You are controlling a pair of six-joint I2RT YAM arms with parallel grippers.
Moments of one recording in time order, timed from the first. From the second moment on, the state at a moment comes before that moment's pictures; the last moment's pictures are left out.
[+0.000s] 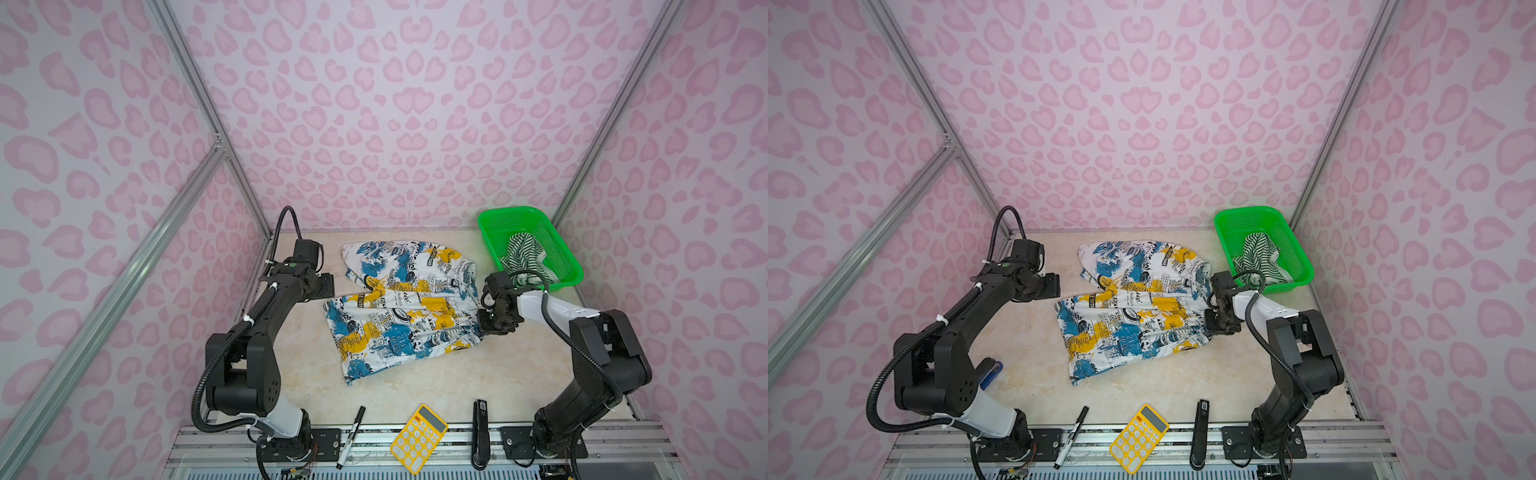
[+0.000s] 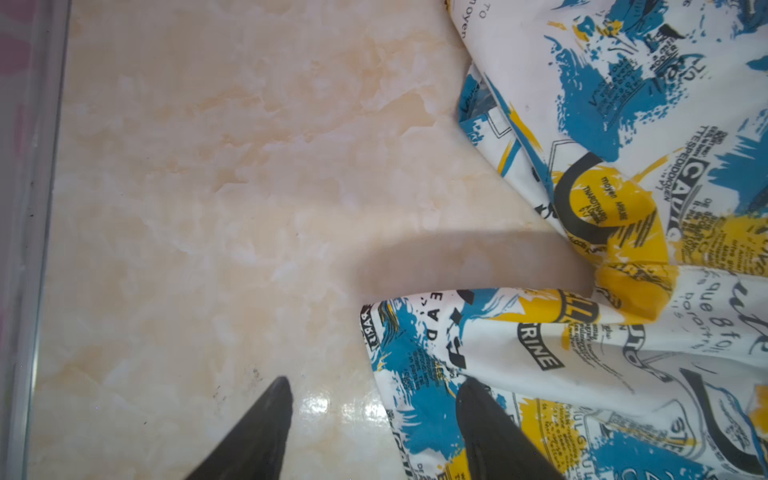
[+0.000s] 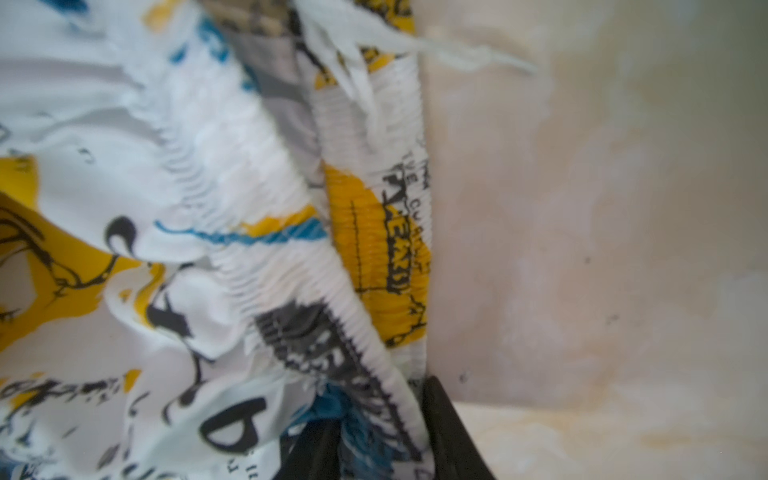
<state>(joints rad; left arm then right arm) -0.09 1.58 1.22 -0.75 -0.02 -0.19 0.24 1.66 0.94 -0.67 -0.07 0.27</state>
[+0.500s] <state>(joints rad) -0.32 1.49 0.97 -0.64 0.24 -0.36 0.31 1.55 0.82 -0.69 -0.11 0.34</state>
